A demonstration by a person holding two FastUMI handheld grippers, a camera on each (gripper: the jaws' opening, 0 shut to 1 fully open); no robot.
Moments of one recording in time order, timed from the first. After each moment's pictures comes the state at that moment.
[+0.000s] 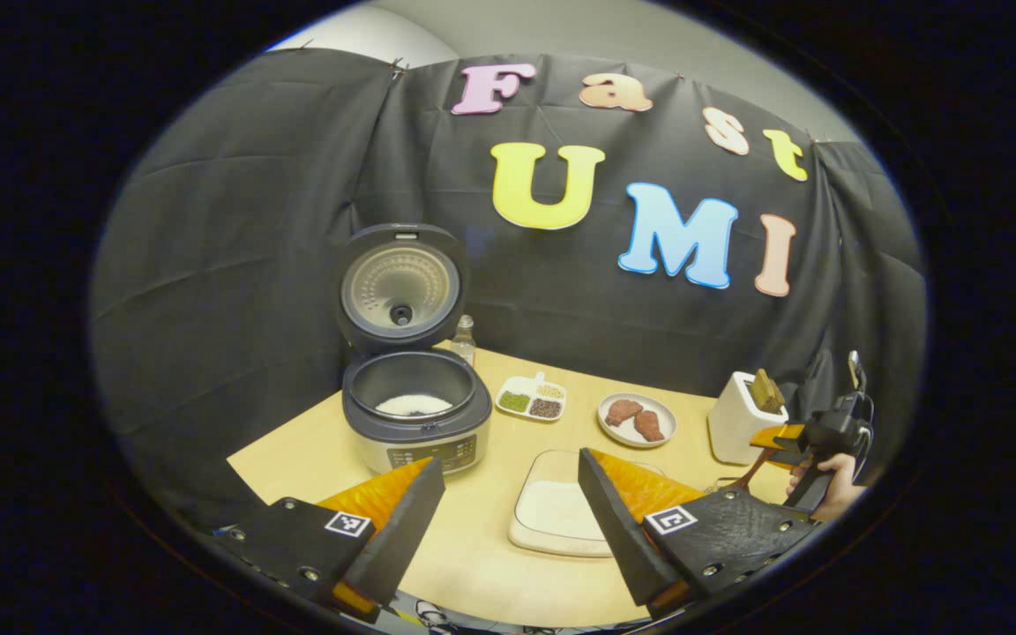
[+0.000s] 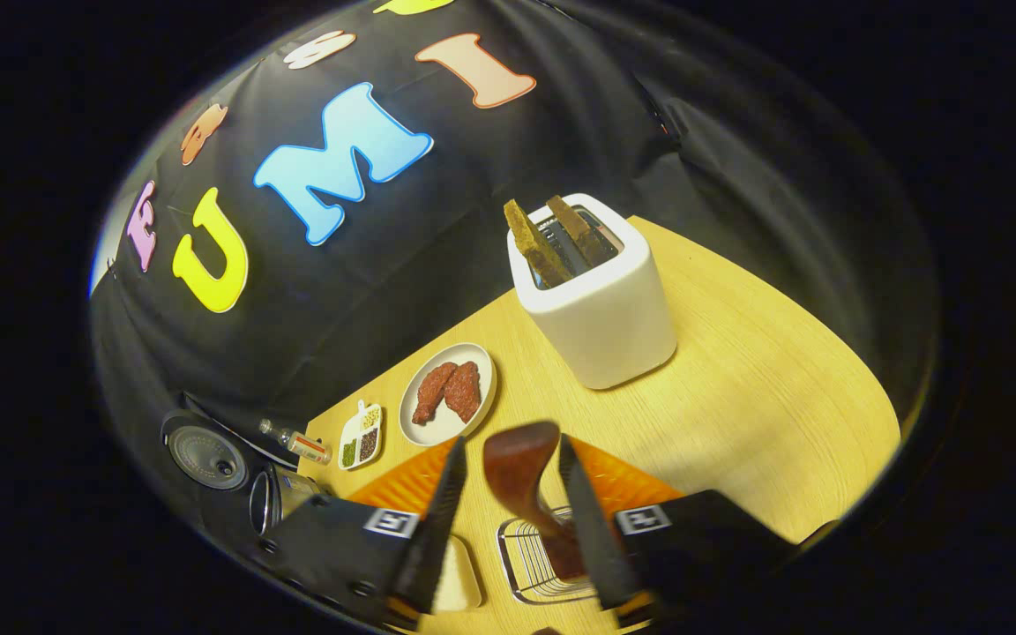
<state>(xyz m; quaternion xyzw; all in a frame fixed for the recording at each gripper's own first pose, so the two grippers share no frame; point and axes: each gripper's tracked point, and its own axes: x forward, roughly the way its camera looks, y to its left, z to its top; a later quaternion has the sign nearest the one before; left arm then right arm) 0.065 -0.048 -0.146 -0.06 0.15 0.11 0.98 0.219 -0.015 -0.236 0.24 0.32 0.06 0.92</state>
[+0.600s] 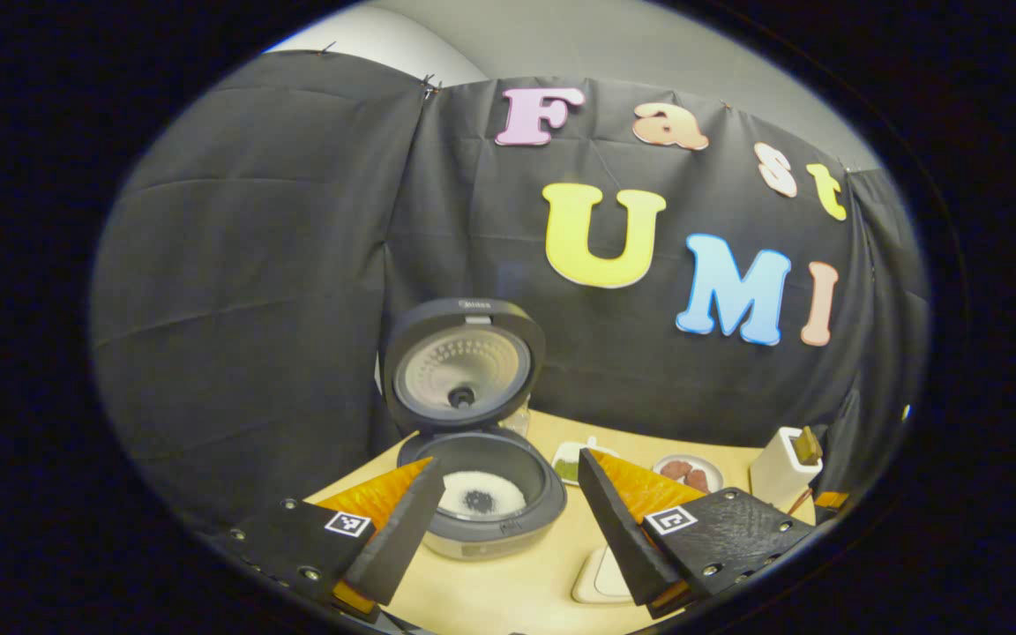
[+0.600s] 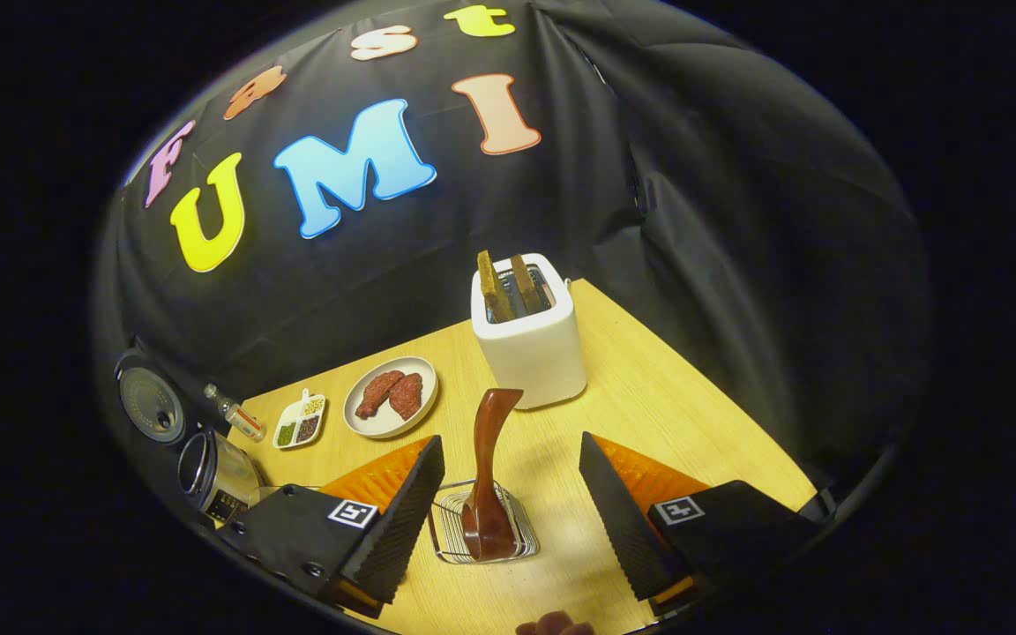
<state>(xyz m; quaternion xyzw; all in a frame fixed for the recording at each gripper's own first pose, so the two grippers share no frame) 0.152 0.098 -0.042 -0.06 0.08 0.13 0.99 0.149 -0.055 -0.197 0.10 0.26 -0.02 0.96</state>
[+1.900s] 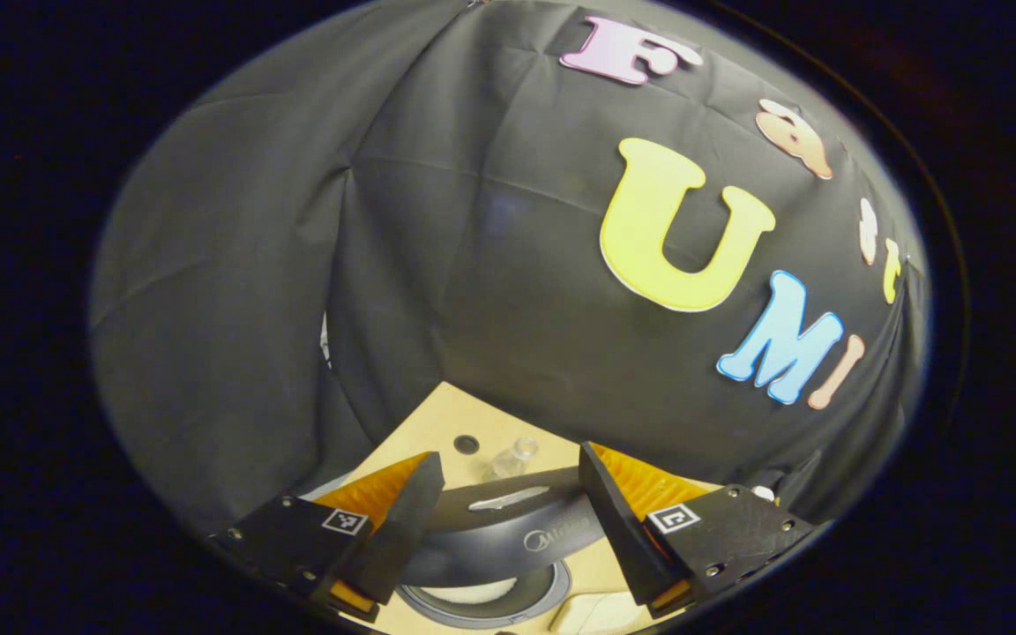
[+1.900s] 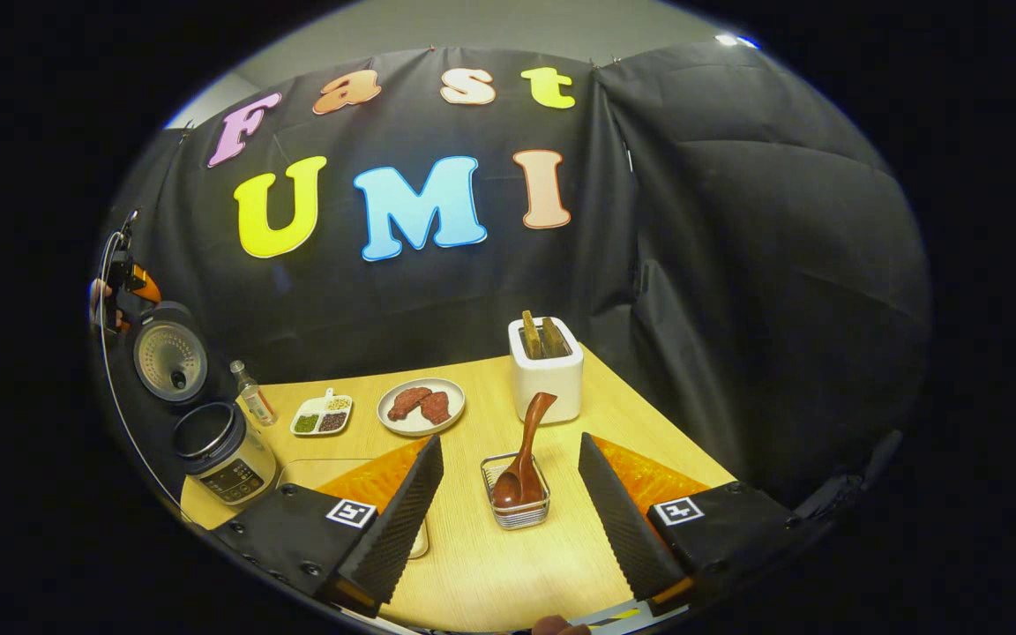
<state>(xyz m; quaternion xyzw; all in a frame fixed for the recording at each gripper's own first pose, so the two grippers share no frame) 0.375 0.215 -0.027 -0.17 0.24 0.07 0.95 0.031 0.007 -0.130 0.03 0.17 -0.04 0.98</state>
